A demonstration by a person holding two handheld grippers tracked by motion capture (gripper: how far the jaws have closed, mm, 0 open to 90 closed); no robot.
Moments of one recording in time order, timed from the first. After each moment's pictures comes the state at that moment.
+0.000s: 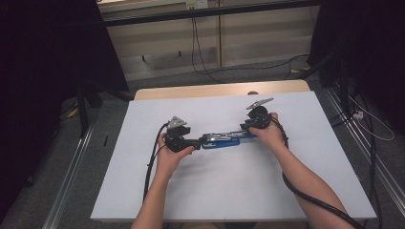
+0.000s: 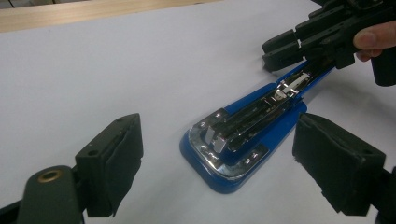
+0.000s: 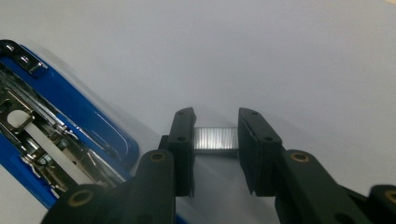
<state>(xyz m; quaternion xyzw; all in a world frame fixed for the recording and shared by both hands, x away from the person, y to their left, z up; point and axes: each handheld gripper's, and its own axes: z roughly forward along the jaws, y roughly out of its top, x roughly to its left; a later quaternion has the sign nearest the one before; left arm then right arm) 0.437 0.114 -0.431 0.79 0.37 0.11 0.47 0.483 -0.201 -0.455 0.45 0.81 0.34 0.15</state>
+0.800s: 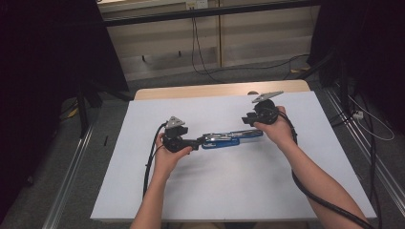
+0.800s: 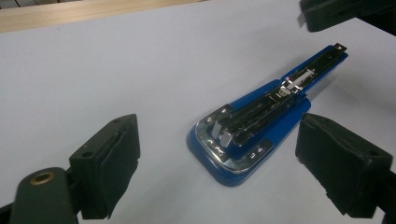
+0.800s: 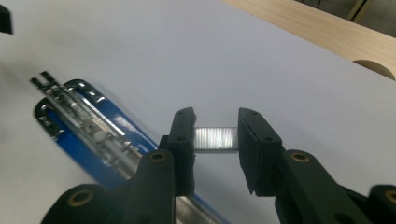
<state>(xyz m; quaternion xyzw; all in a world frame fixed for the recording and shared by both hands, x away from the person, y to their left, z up) 0.436 0.120 -0.427 0.79 0.37 0.12 0.46 0.463 -0.210 -0.407 0.42 0.81 0.38 0.17</state>
